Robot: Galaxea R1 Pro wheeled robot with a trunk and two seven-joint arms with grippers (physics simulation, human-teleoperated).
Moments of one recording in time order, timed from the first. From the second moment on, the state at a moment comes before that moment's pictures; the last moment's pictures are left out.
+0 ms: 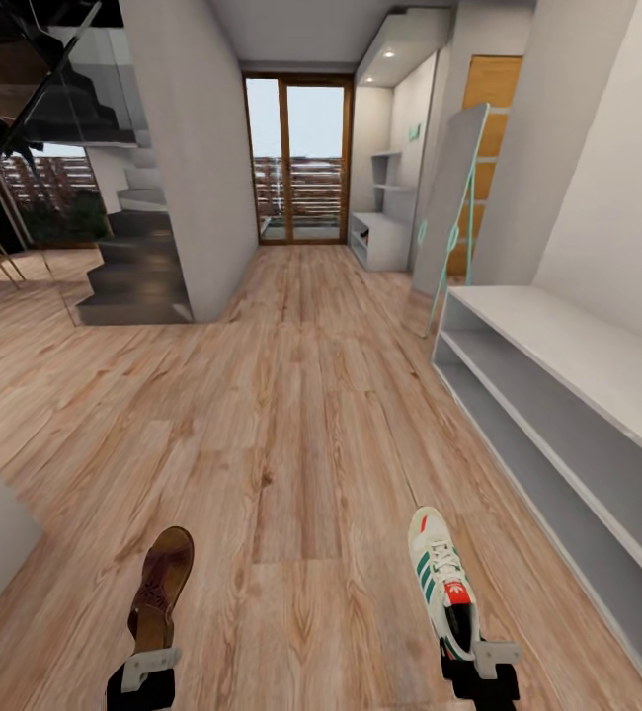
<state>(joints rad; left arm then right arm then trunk) -0.31 0.08 0.17 -0.29 0.03 -0.52 -0.13 -0.41 -0.06 0.32 -0.11 -0.23 -0.61 -0.17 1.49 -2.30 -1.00</state>
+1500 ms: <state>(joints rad) -0.31 0.08 0.17 -0.29 0.03 -0.52 -0.13 -0.41 -0.06 0.33 -0.11 -0.23 -0.61 -0.17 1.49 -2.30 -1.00</state>
